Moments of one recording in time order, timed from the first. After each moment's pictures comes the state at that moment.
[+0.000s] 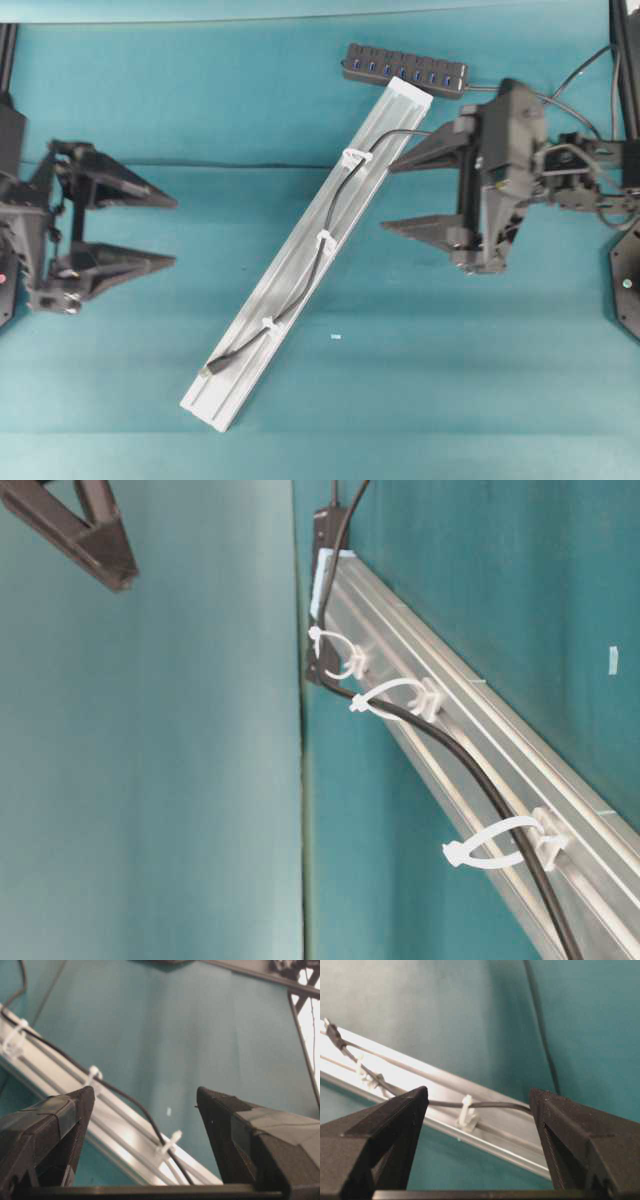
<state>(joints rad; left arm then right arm) 0.00 -0.77 1.04 0.02 -0.07 -0.24 -0.14 -0.44 0.85 0.22 0.03 -0.22</state>
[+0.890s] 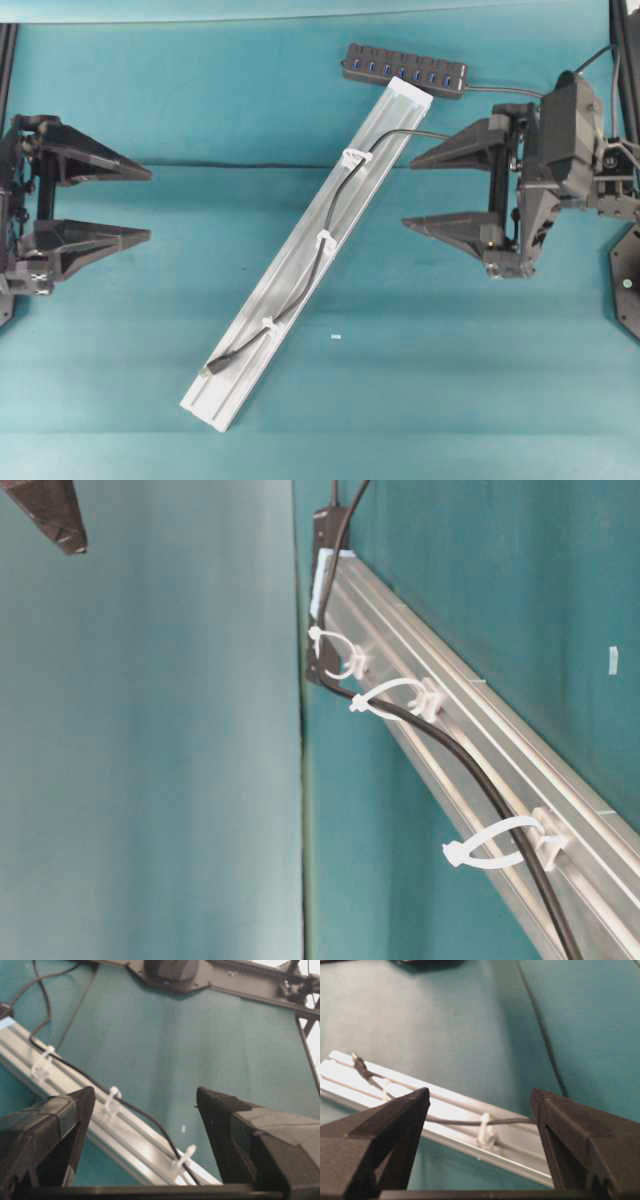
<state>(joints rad) 0.05 -0.87 1.04 0.02 -0.03 -0.20 -0.09 -0.53 0.92 0.22 -0.06 -0.14</state>
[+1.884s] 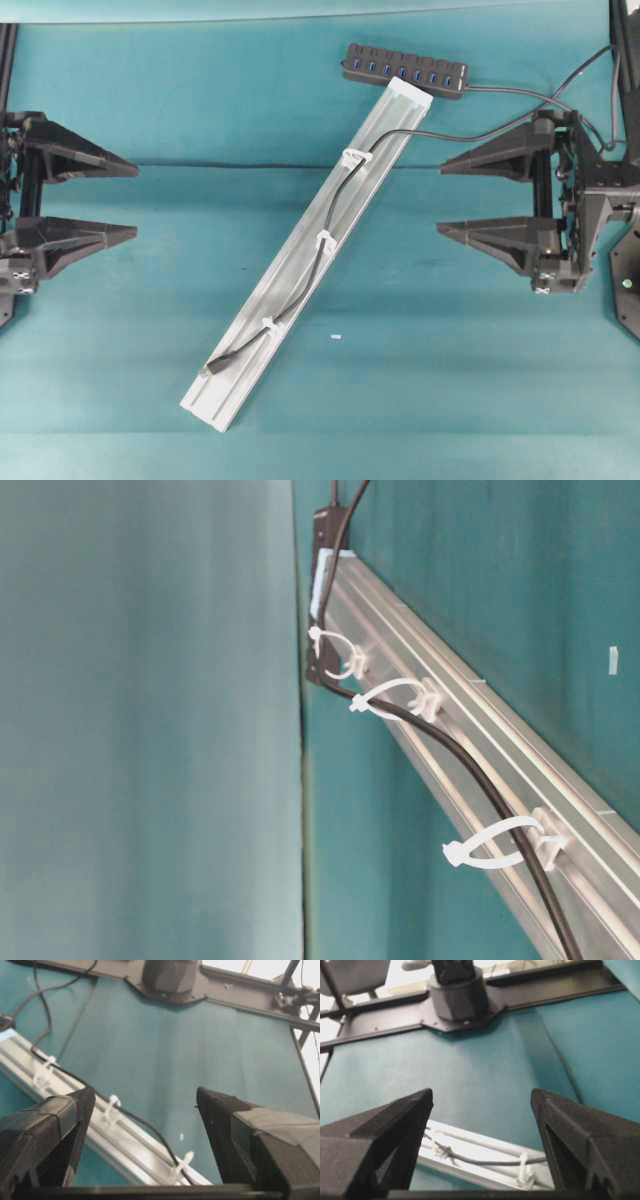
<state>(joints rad) 0.06 -0.92 1.05 0.02 -0.02 -0.20 -0.03 -0.67 0.99 0.22 -0.18 -0.03</state>
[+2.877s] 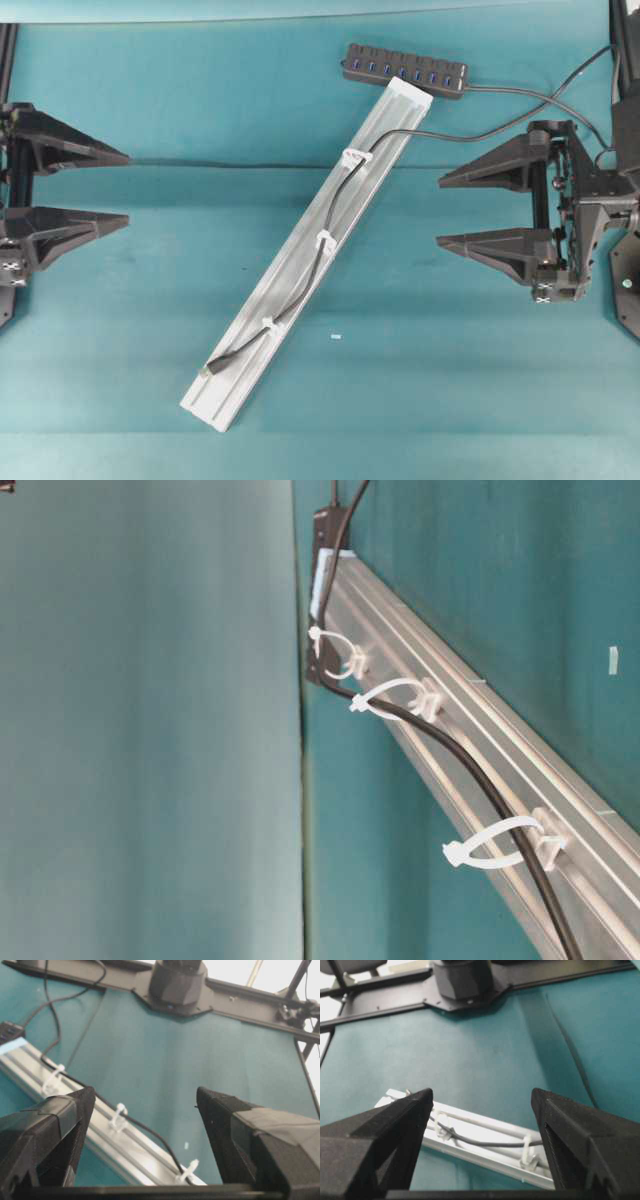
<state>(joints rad) 0.07 -0.95 1.05 0.02 -0.02 -0.20 -0.02 -0.67 0.99 0.22 -0.13 -0.03</state>
